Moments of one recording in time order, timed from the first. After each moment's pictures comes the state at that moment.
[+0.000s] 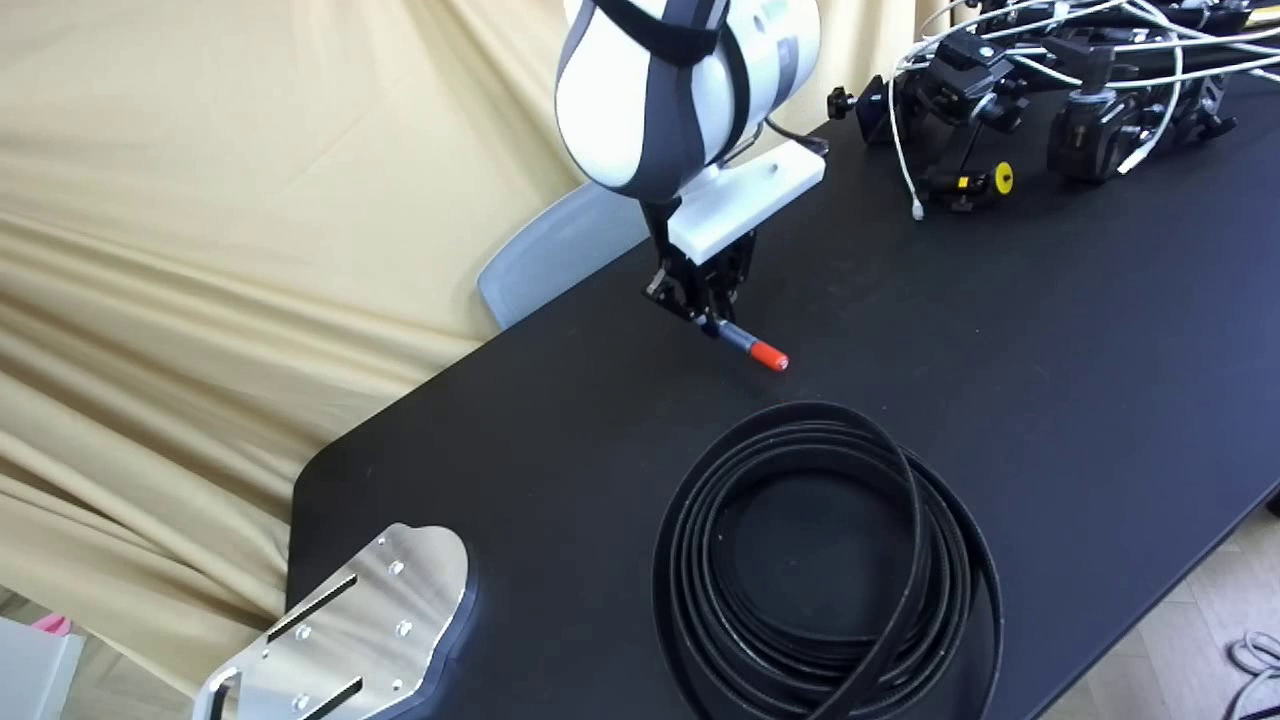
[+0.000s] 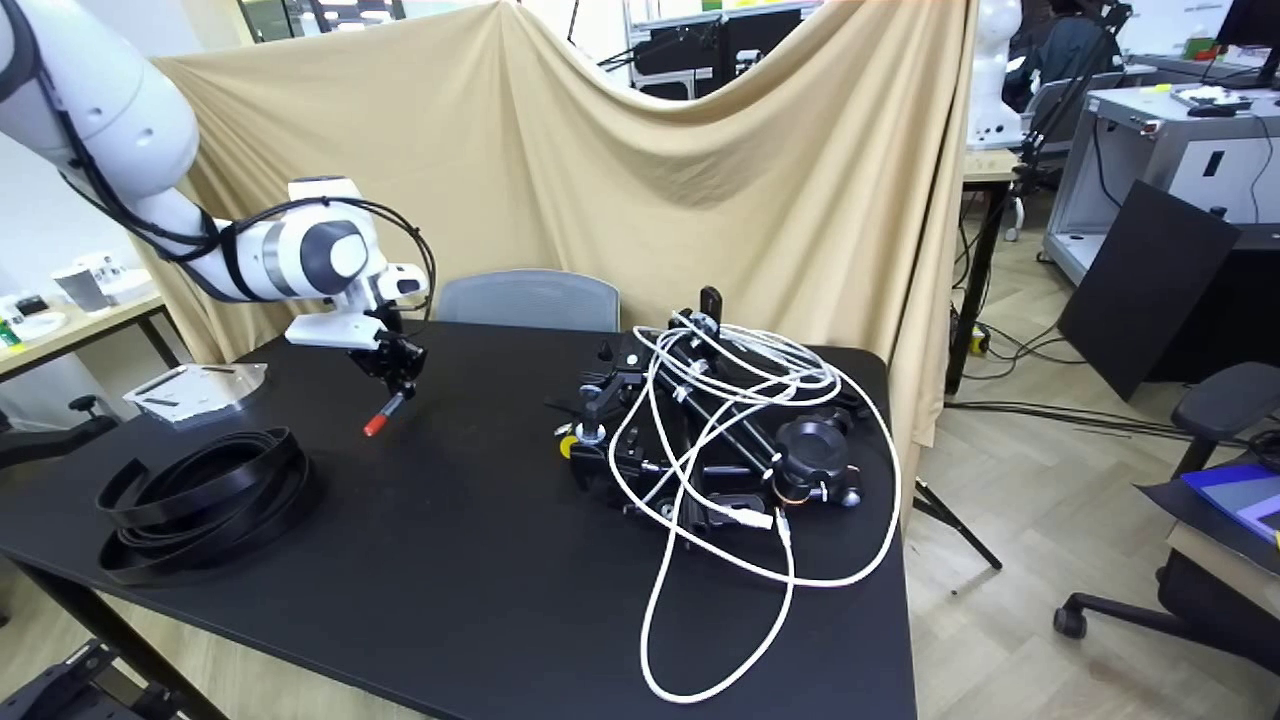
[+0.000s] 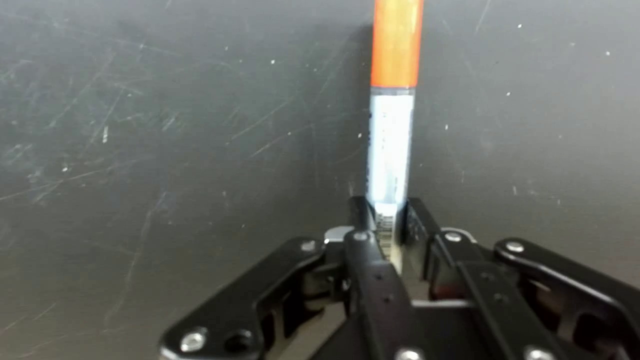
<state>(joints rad) 0.28 0.71 0.06 -1.73 0.01 2.50 0.17</state>
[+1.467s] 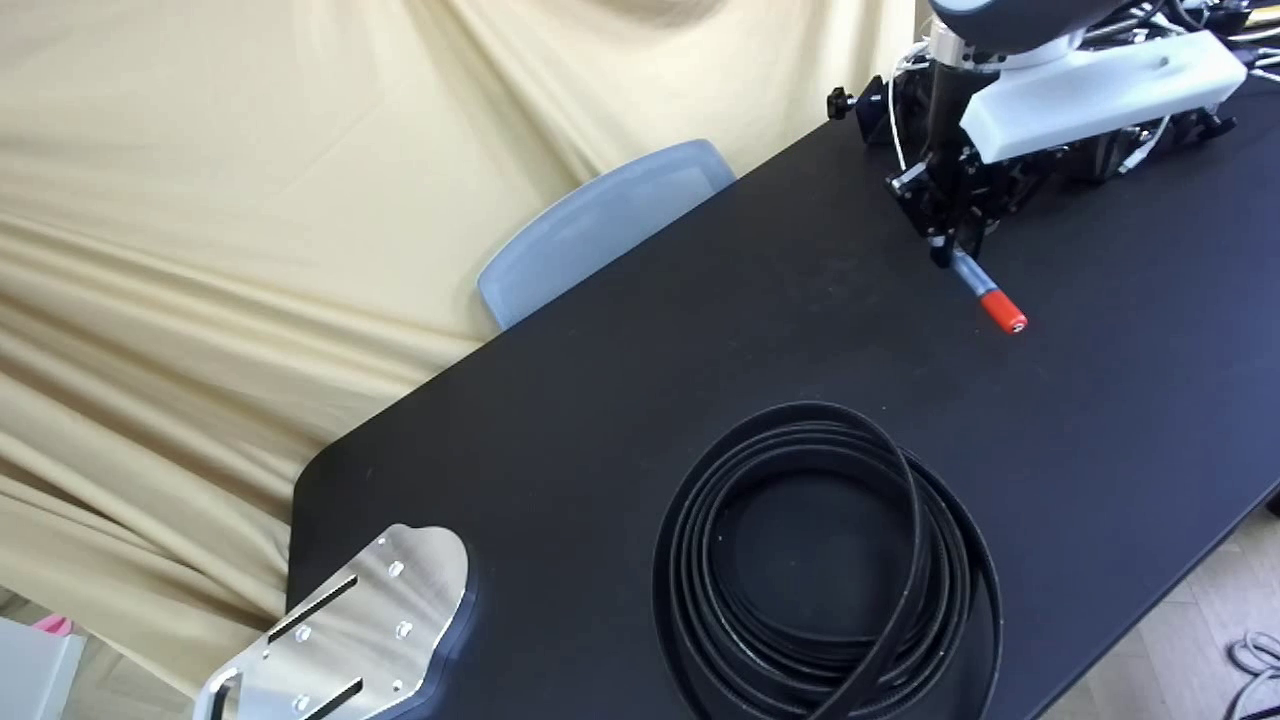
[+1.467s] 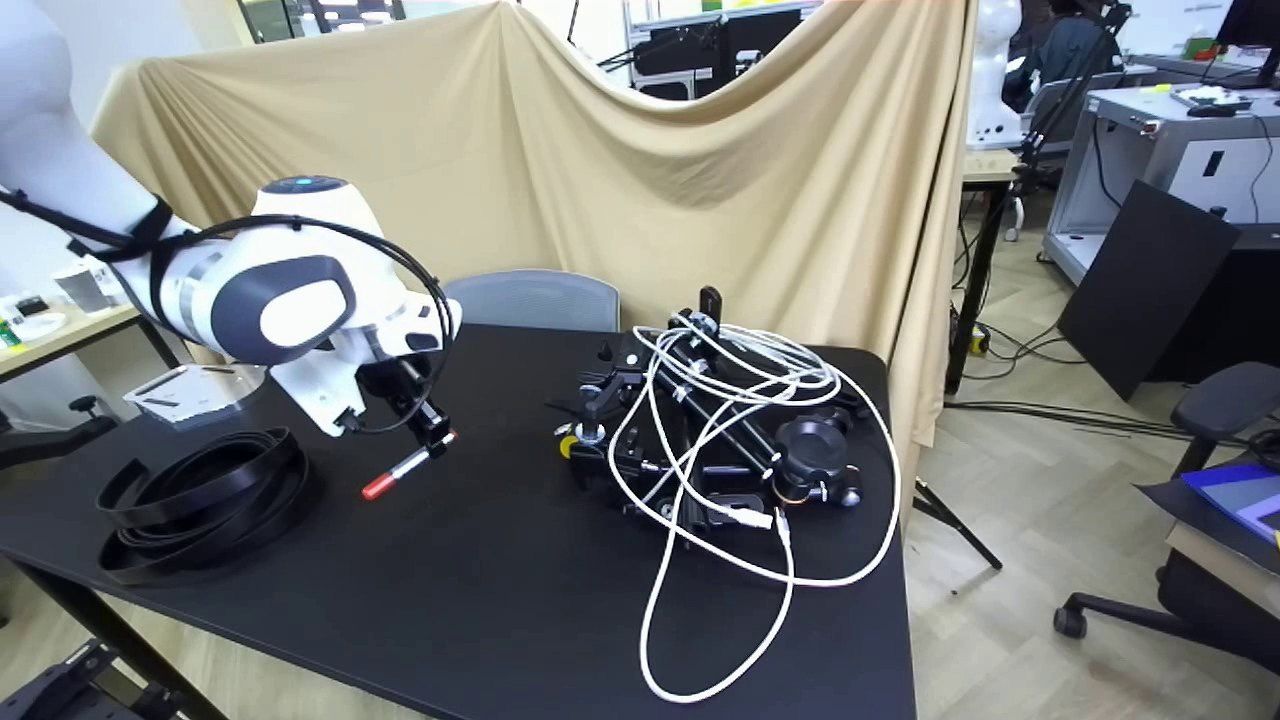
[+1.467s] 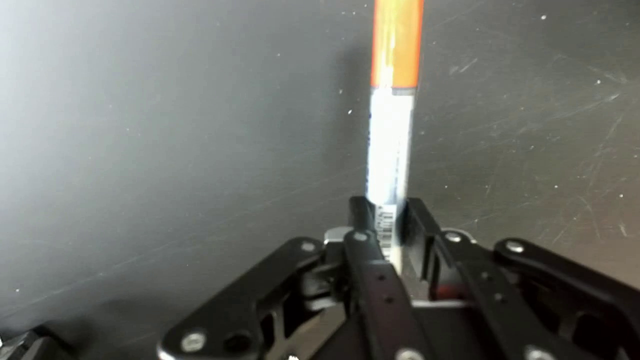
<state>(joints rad) 0.05 0.25 0.04 -2.48 0.26 2.86 0.20</state>
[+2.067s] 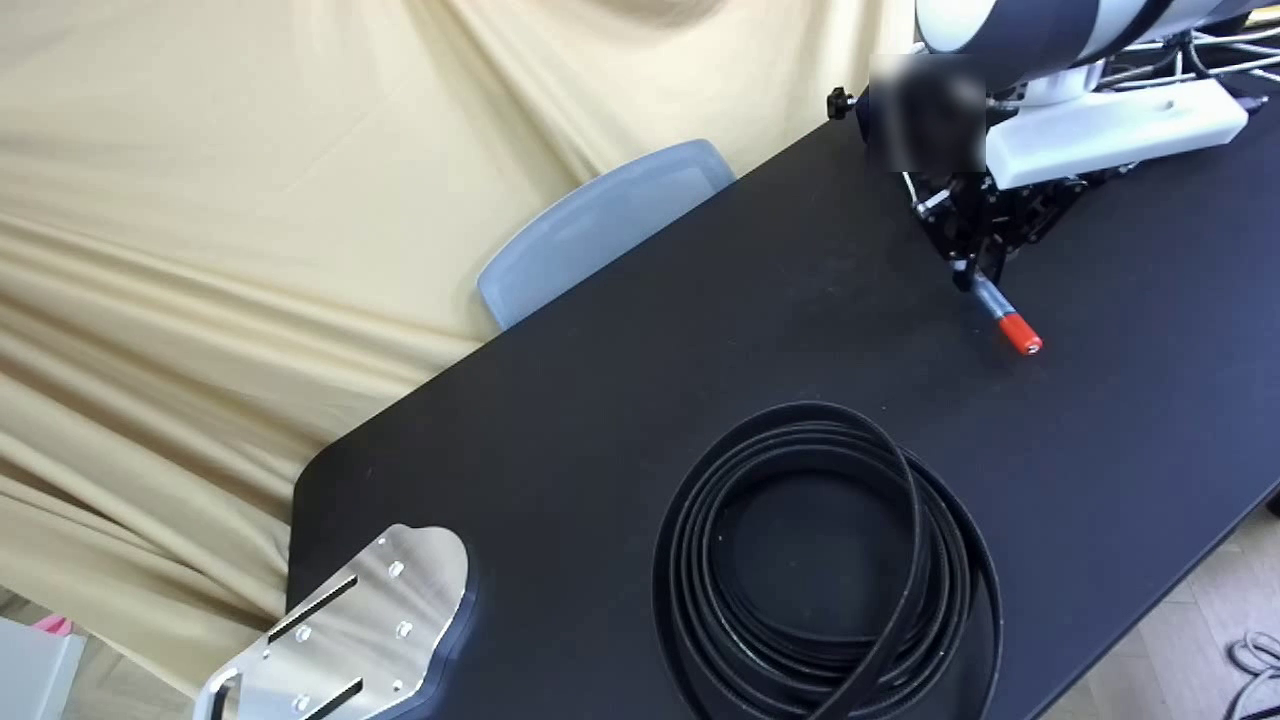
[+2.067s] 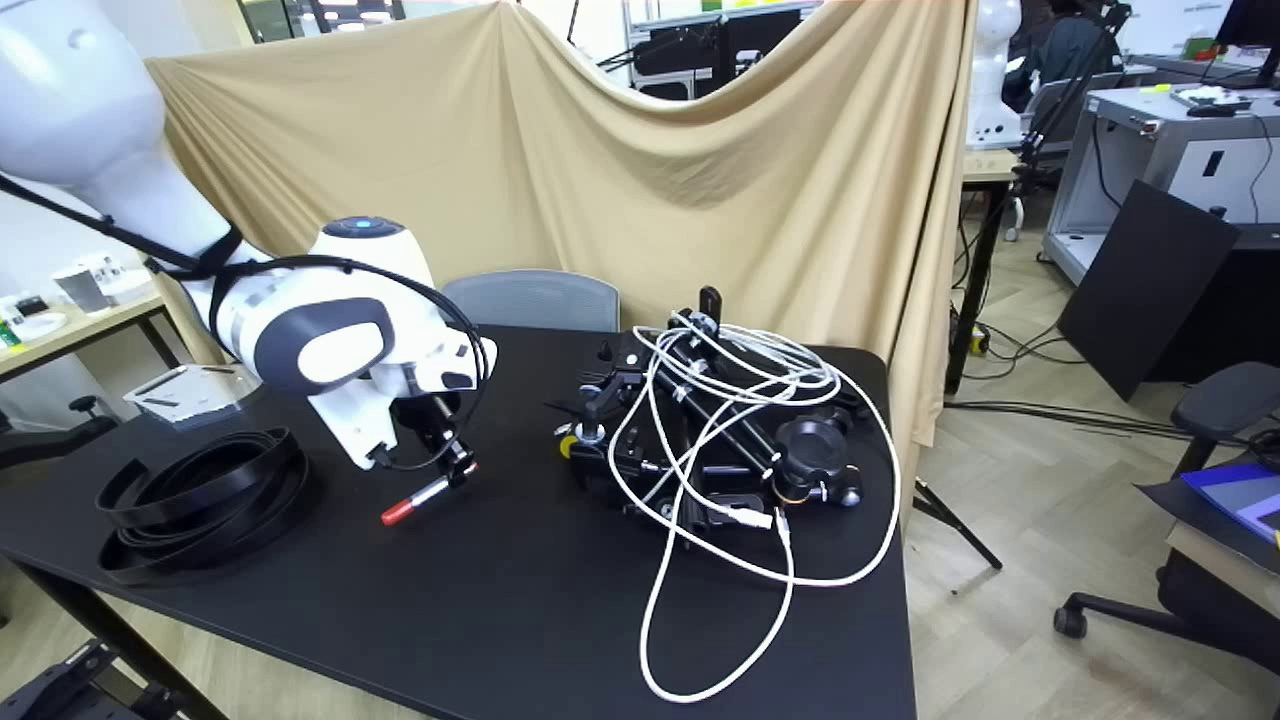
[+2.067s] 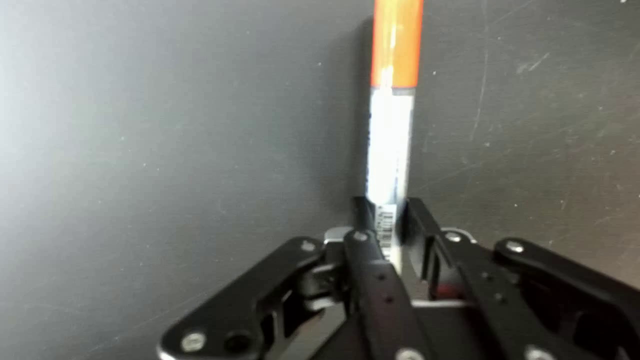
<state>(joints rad) -0.05 0.37 0.09 -2.43 0.36 2.87 0.12</state>
